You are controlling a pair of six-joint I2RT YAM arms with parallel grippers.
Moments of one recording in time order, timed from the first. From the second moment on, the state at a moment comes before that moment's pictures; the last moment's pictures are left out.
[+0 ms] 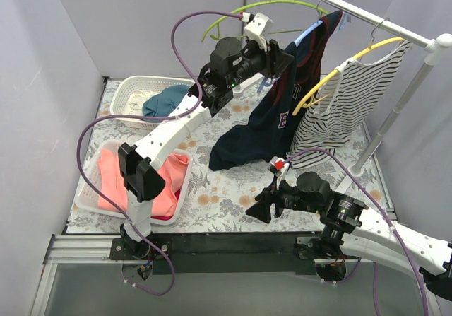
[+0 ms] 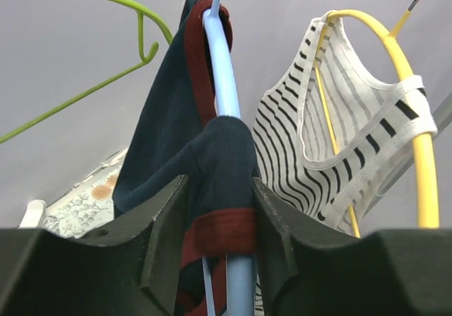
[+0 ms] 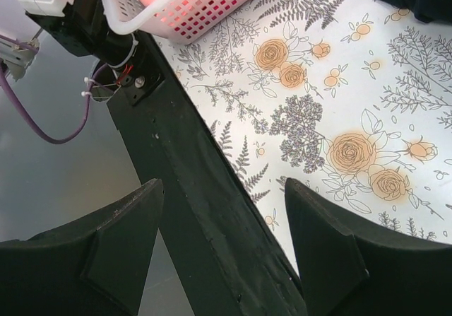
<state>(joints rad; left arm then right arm) -0.76 1.98 2.16 -0.03 0.20 -0.23 1.05 0.59 0.46 -0.25 -0.23 0.47</state>
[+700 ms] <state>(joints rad) -0.76 1.51 1.75 0.03 0.19 -0.23 1.05 0.65 0.46 -0.21 -0.22 0.47</state>
